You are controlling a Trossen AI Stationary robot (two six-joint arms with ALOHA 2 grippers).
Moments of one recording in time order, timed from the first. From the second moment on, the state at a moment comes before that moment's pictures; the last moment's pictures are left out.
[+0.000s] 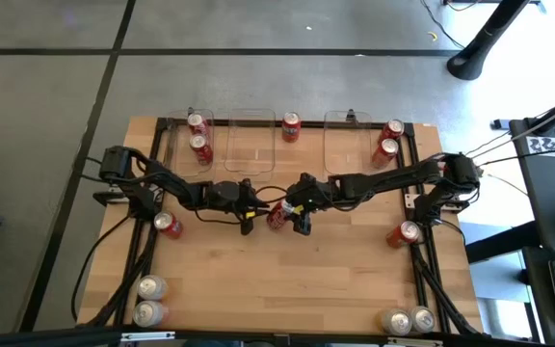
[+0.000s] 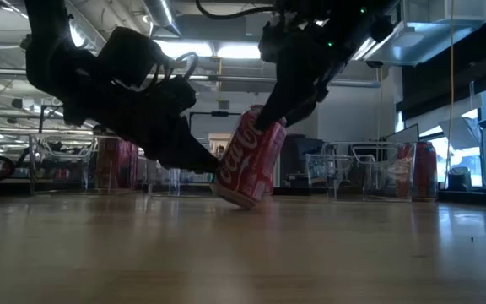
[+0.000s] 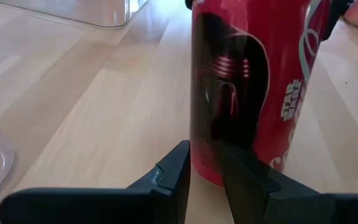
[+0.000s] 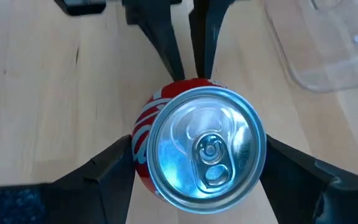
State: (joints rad) left arm 0.03 1.71 0.47 0.79 -0.04 -0.18; right arm 0.05 1.70 1.11 -0.24 0.06 0.15
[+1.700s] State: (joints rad) left arm -0.03 1.33 0.47 0.45 -0.04 -0.07; right arm 0.06 1.74 1.11 -0.05 -0.02 0.13
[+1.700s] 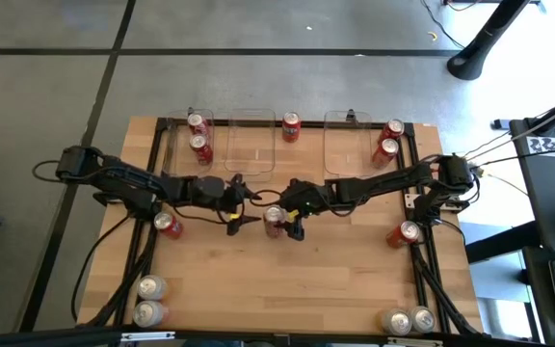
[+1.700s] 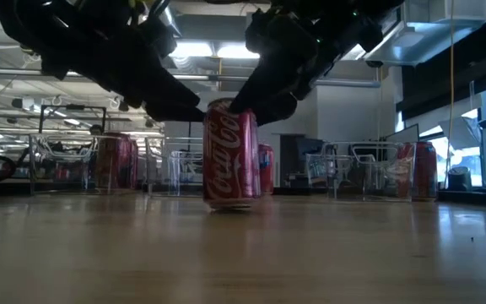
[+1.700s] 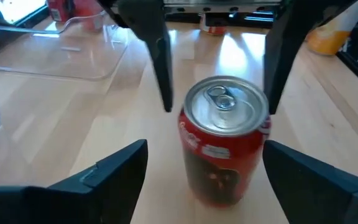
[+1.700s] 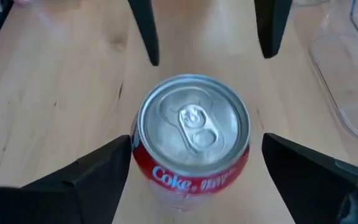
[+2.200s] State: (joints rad) left arm -0.05 1.33 0.47 0.49 -0.04 -0.10; right arm 0.06 1.74 1.25 -0.26 -0.02 0.12
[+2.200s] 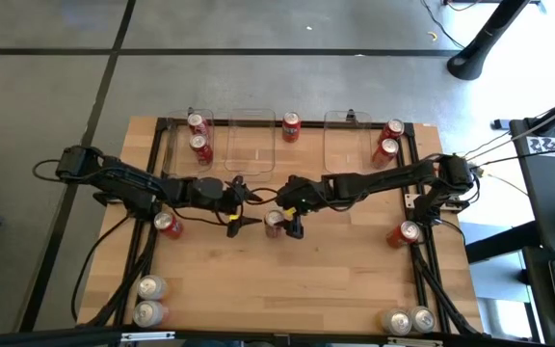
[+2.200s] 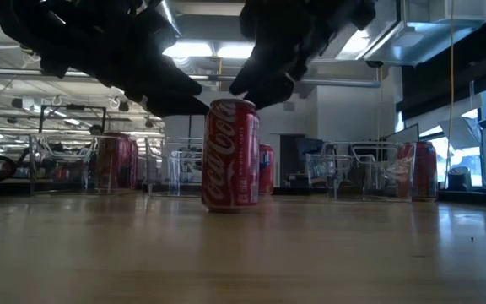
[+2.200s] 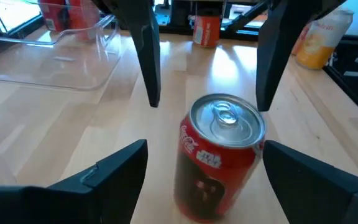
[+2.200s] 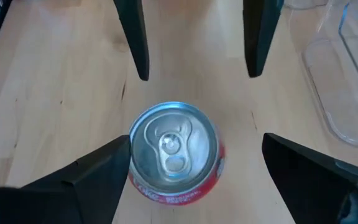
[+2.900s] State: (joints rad) left arm -0.04 1.45 0.66 0.47 -0.04 -0.10; right arm 0.13 1.41 1.16 -0.48 0.10 0.15
